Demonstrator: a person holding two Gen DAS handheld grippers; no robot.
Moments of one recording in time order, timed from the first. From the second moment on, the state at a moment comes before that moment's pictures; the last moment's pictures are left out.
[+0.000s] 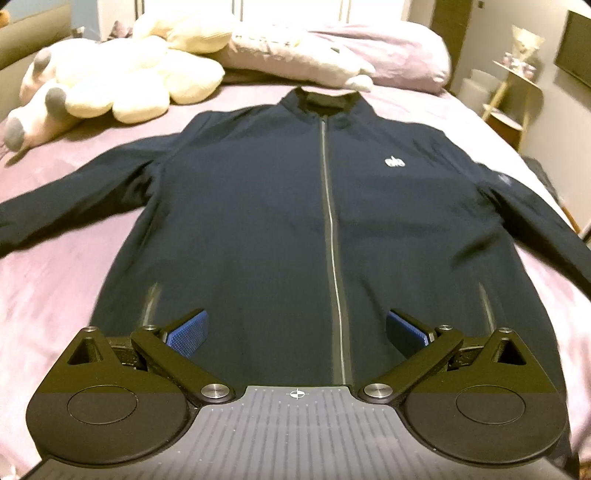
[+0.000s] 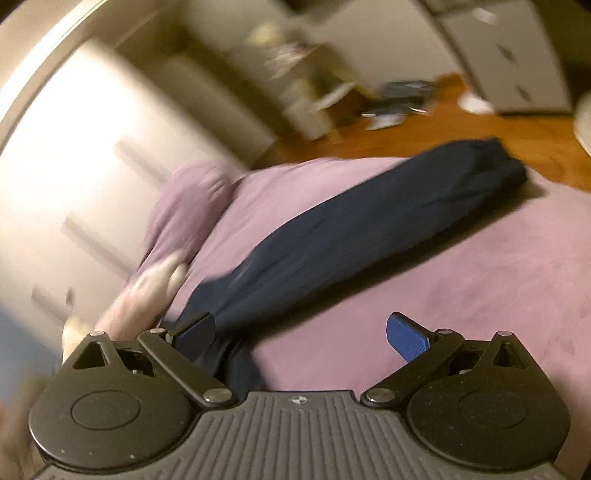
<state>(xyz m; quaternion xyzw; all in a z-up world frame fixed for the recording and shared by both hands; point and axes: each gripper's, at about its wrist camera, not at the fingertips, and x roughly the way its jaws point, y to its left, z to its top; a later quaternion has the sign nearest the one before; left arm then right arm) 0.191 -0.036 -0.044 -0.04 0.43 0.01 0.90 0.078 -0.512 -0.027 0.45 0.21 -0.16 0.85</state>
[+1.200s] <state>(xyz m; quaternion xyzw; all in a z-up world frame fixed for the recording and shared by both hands) 0.273 0.056 -0.065 -0.19 0.39 -0.02 0.90 0.296 -0.193 -0.115 -0.27 0.36 0.04 0.89</state>
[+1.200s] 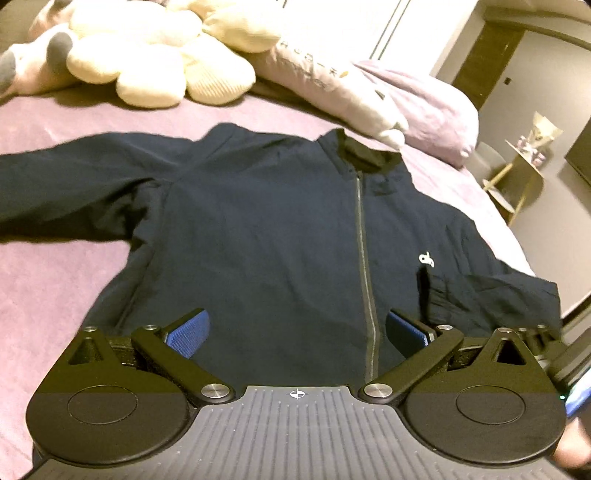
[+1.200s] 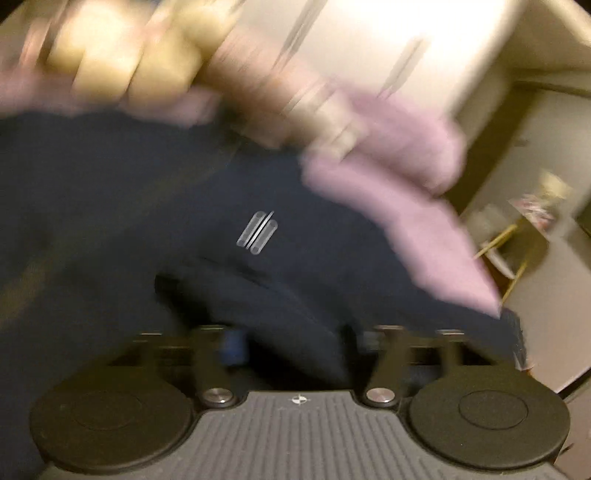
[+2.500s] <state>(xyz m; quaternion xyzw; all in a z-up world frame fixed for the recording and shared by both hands) 0.414 0.008 -0.068 -0.28 0.42 -0.13 0.85 0.183 -0.402 -0.082 0.40 0.30 0.04 0.87</state>
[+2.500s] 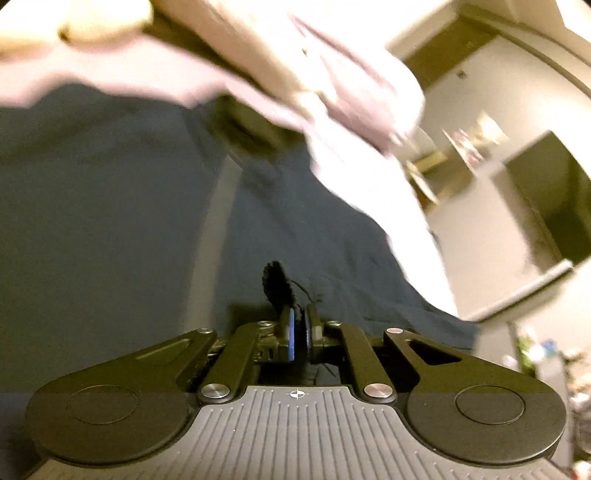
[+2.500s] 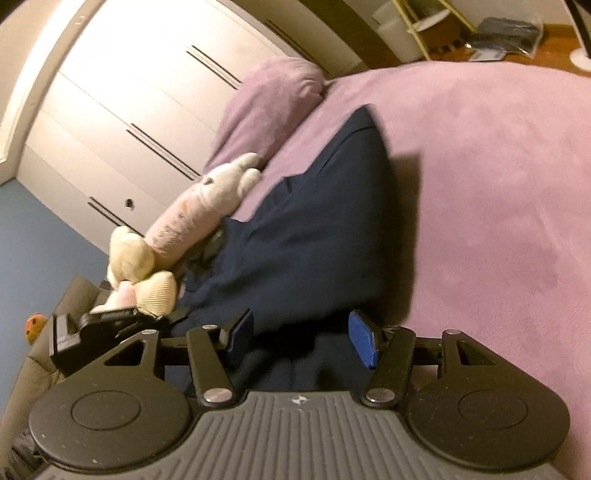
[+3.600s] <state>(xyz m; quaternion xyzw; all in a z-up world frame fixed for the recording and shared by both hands) 0.408 0.112 0.000 -0.20 0.31 0.00 0.93 0.330 -0.360 -0.131 0.54 0.30 0.03 0.79</state>
